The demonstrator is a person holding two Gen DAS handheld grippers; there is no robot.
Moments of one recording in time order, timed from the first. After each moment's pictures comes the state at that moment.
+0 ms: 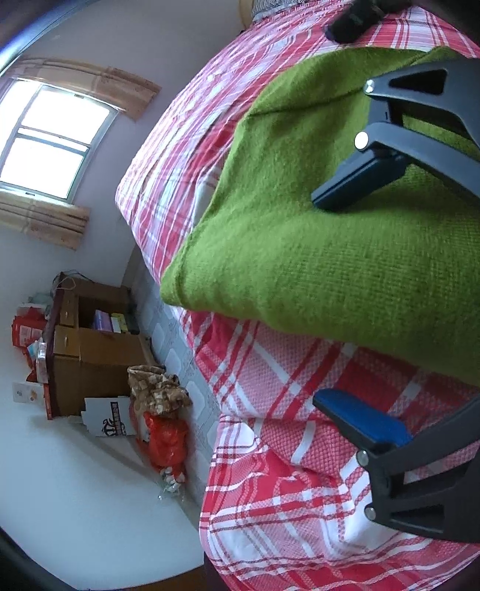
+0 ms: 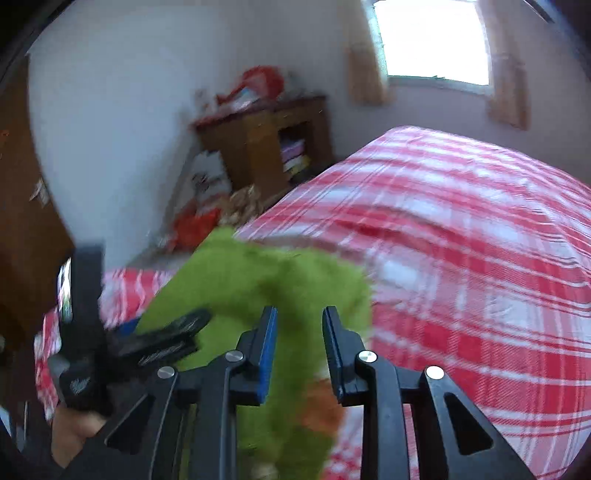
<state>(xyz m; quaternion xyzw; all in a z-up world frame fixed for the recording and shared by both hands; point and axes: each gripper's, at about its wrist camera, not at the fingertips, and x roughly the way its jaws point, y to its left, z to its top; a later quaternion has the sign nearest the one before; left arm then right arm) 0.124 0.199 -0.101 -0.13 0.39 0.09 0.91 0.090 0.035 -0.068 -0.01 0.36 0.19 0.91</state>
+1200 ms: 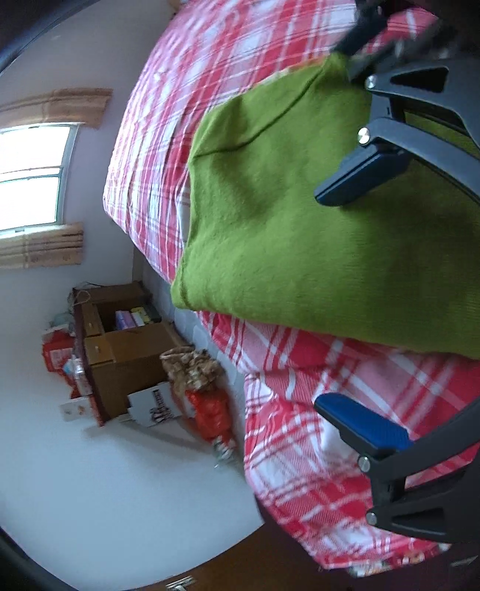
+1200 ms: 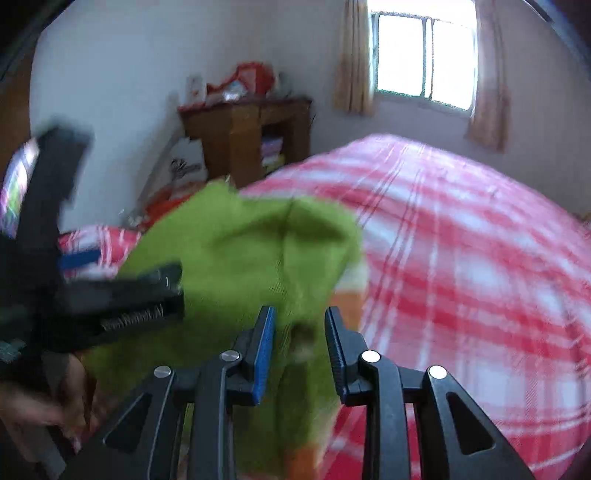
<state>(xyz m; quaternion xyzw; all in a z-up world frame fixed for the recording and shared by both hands) 0.057 0.155 -0.070 0.02 0.38 0.13 0.92 0.017 0.033 -0.108 -0.06 0.37 0.12 0.92</state>
